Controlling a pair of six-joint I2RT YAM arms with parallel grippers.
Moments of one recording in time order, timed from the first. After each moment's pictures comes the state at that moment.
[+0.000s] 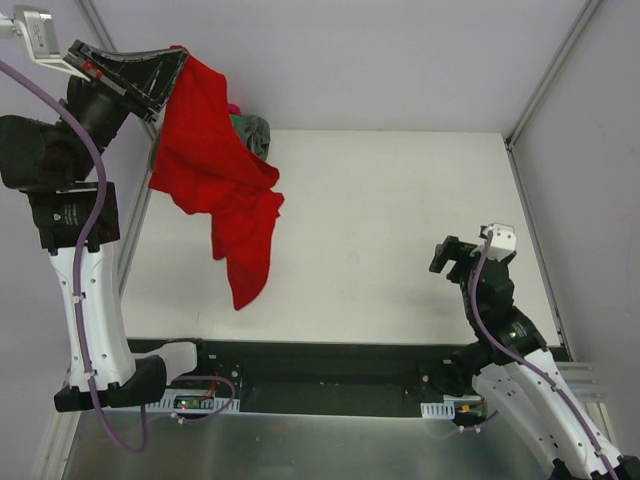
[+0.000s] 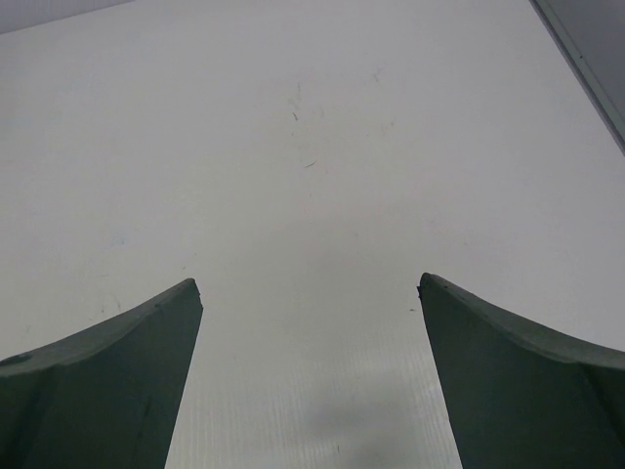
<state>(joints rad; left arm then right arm) 0.12 1.19 1.85 -0.08 0.66 -0.71 0.47 0.42 0.49 -0.39 0.53 0.30</state>
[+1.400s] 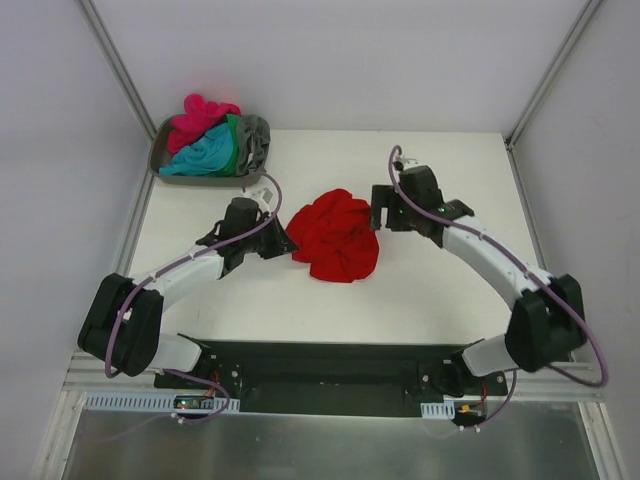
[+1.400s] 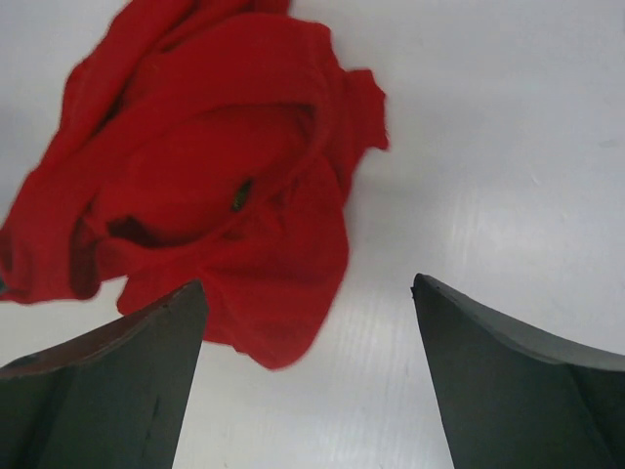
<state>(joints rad) -0.43 1.36 0.71 -0.01 0.33 -0.73 0.47 1.34 1.04 -0.47 0.07 0.37</state>
